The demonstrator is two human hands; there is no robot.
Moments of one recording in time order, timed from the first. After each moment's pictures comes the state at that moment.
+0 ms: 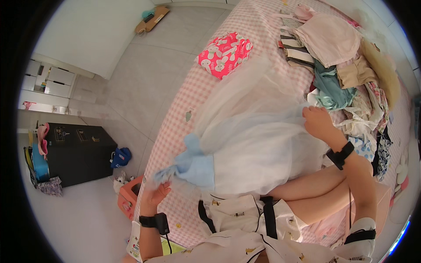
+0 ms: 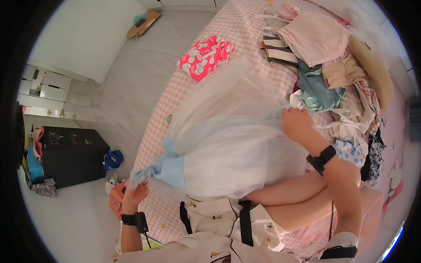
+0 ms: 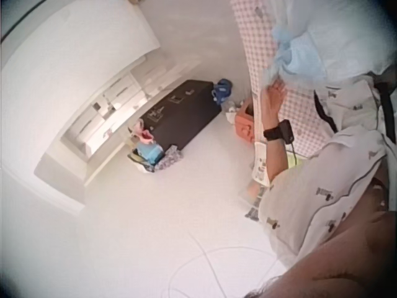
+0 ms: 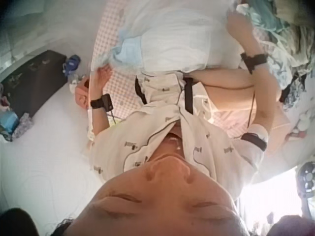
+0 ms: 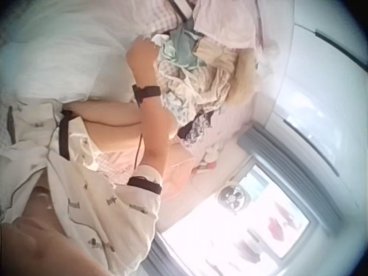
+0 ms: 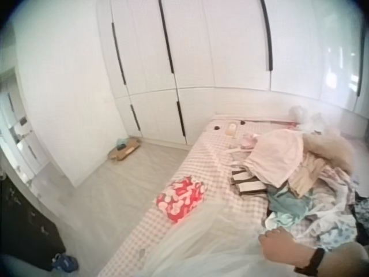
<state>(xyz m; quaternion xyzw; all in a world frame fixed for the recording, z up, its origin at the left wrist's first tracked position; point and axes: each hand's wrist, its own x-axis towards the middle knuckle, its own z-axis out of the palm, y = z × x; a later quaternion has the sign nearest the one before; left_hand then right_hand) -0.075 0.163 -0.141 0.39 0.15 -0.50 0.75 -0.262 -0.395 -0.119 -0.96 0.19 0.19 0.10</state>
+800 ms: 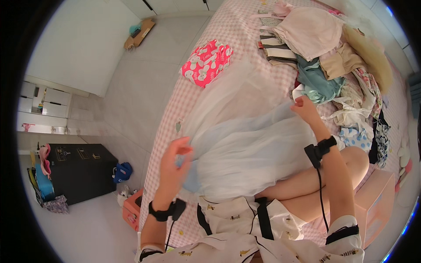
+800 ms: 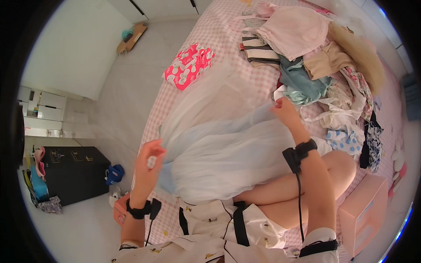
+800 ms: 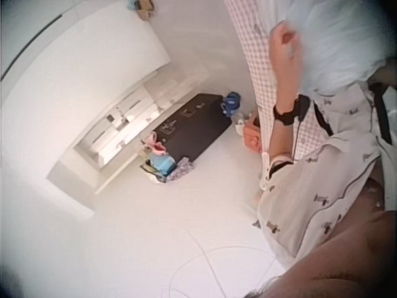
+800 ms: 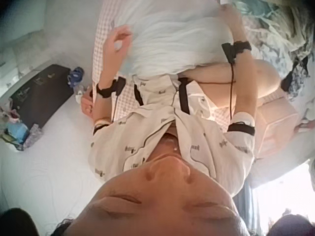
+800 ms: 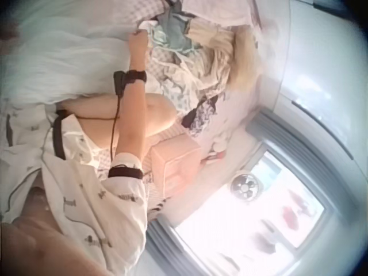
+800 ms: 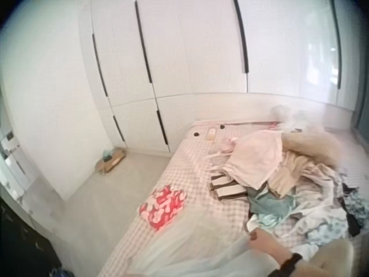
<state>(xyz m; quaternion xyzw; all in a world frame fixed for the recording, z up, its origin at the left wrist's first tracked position) -0.097 -0.070 -0.043 0.82 -0.33 -0.20 0.42 -0.283 -0.449 -0.217 -0.78 0.43 -0.08 0.44</state>
